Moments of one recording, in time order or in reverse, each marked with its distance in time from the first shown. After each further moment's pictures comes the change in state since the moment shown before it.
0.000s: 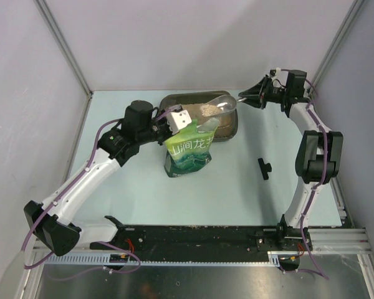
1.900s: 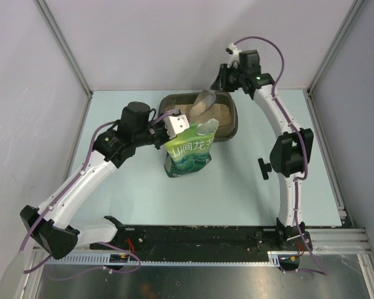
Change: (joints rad) left arm 0.000 -0.029 0.018 -0.090 0.072 0.026; right arm 0.322 0.201 0.595 -0.535 0.752 -0.839
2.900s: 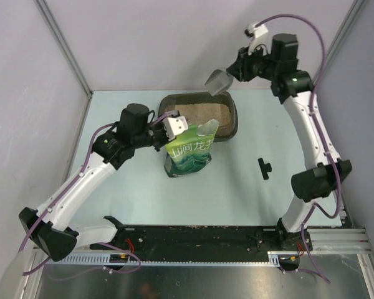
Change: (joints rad) left arm 0.000 -0.021 -0.026 0.003 0.027 -0.020; right arm 0.009 -0.362 -0.082 -0.016 0.004 -0.368
